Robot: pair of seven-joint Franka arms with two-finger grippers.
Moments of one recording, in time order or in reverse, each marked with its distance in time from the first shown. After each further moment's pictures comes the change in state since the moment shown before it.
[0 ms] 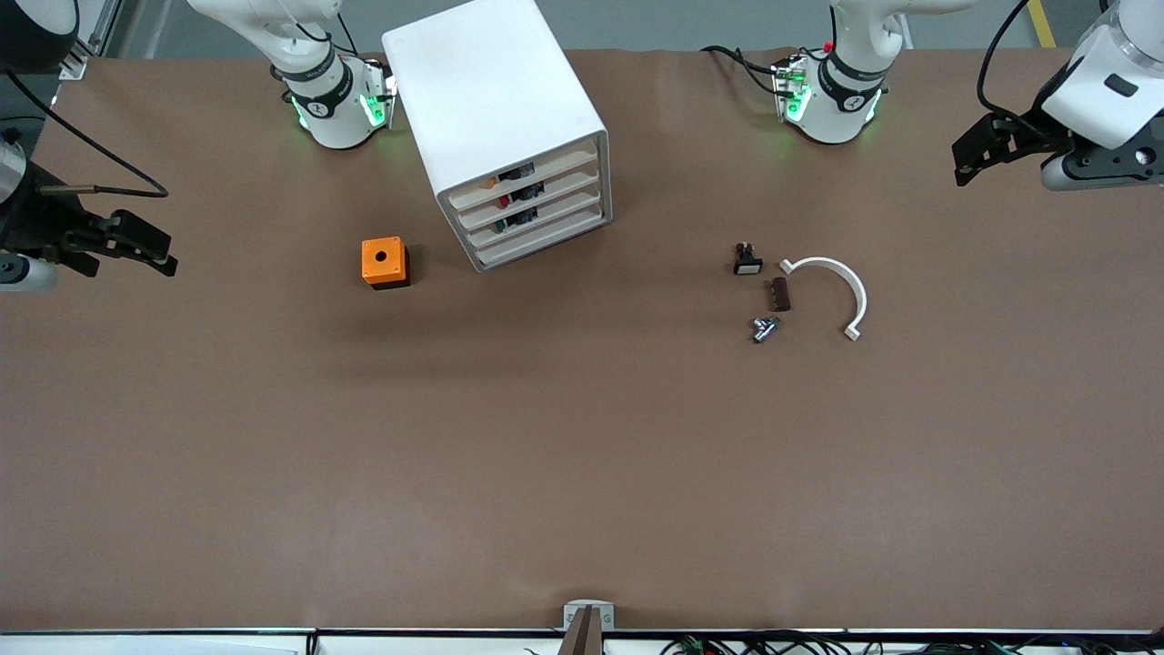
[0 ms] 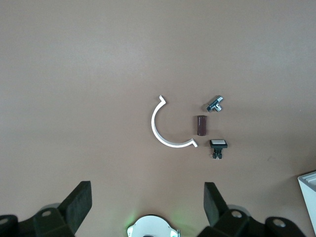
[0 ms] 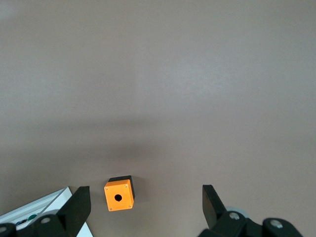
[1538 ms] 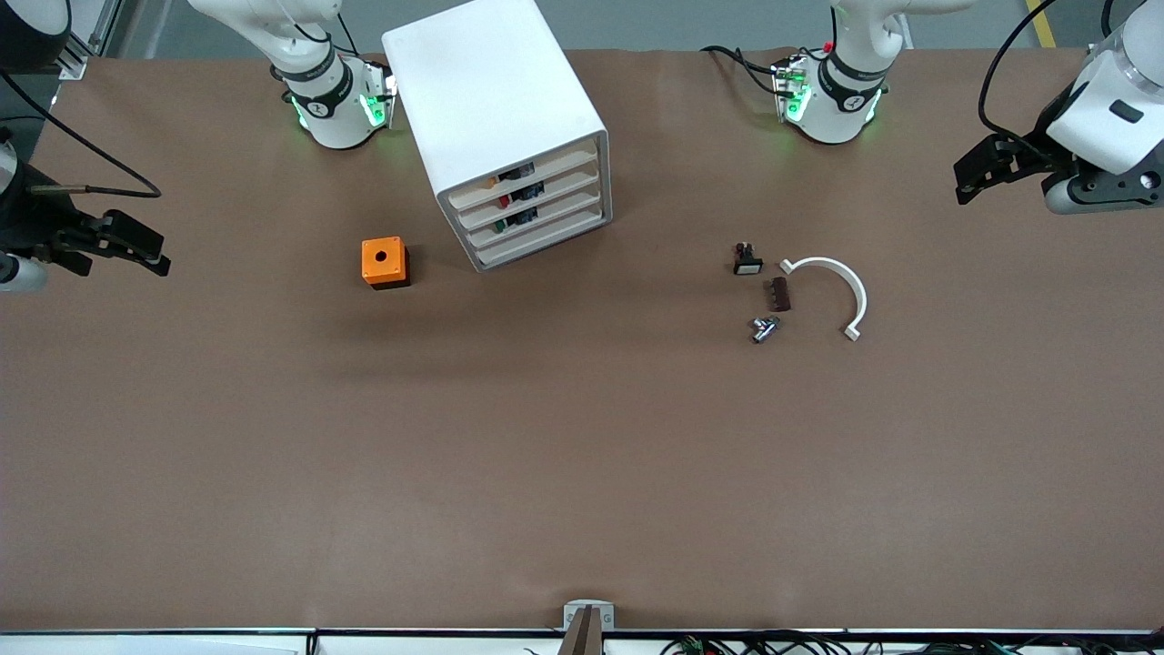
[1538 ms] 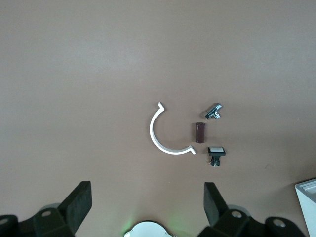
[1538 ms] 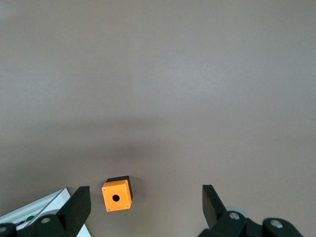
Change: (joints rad) left arm 0.005 0.051 0.003 0.045 -0.002 0.011 -0.011; right arm -0.020 0.000 0.006 0.005 -0.004 -0.003 -0.002
